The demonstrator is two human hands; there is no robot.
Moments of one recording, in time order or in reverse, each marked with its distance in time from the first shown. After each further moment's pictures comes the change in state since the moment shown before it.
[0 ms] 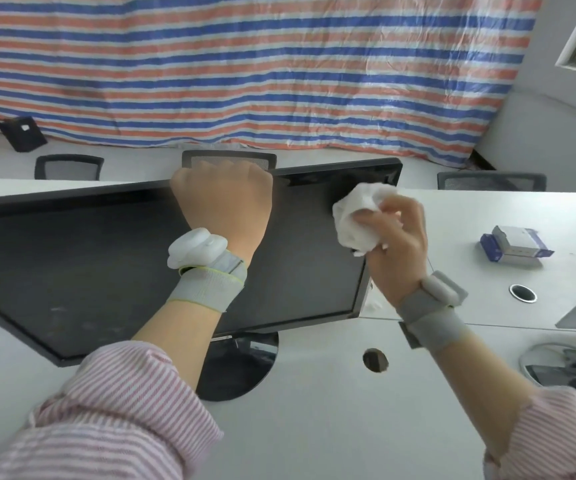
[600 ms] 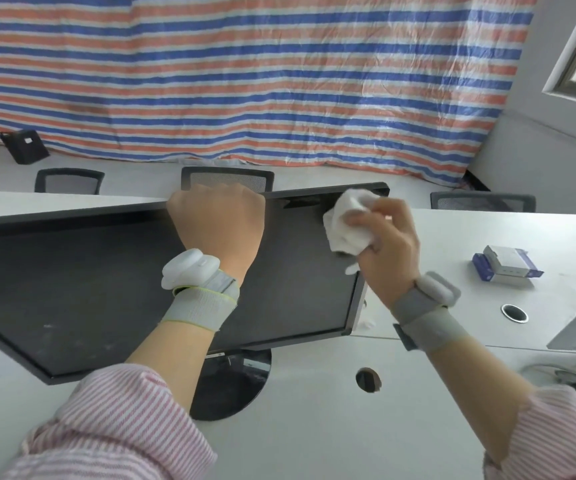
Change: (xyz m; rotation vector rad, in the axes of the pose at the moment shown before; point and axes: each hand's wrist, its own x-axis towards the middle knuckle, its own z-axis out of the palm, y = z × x) left_hand 0.002 0.002 -0.003 0.005 -0.006 -0.006; right_hand 0.028 -0.006 -0.010 0.035 -0.054 0.120
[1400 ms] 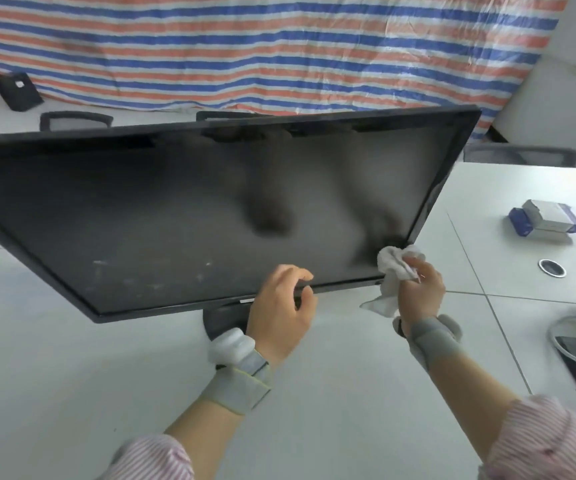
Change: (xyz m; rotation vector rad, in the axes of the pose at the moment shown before) left_hand -0.165 -0.060 -0.008 -0.644 -0.703 -0.217; right_hand -0.132 0.032 0.066 0.043 0.063 1.033
